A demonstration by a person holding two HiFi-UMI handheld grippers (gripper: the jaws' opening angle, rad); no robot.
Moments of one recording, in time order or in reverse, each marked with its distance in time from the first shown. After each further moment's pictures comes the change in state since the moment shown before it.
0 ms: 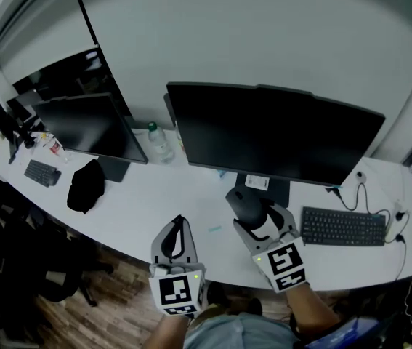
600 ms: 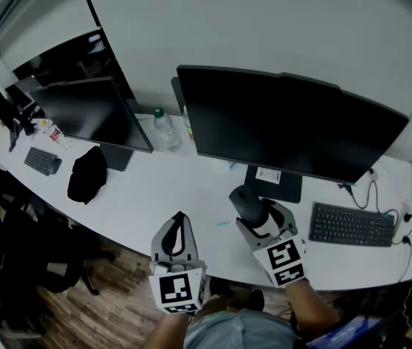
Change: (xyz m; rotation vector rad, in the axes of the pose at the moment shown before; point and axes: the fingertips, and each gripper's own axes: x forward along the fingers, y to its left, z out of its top) left arm 0.010 0.027 -0.025 -0.017 0.050 0.030; right arm 0.041 0.014 -0.043 0.028 0.100 0.037
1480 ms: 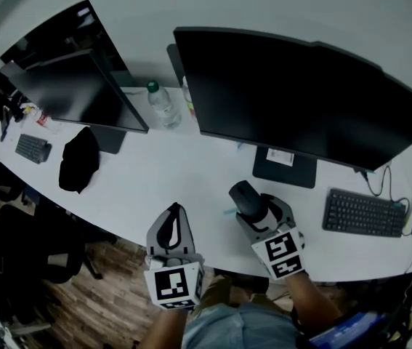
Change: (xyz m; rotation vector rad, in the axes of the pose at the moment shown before) left arm 0.026 0.031 -0.042 -0.006 0.101 0.007; right arm 0.051 0.018 -0.065 0.066 0.152 0.045
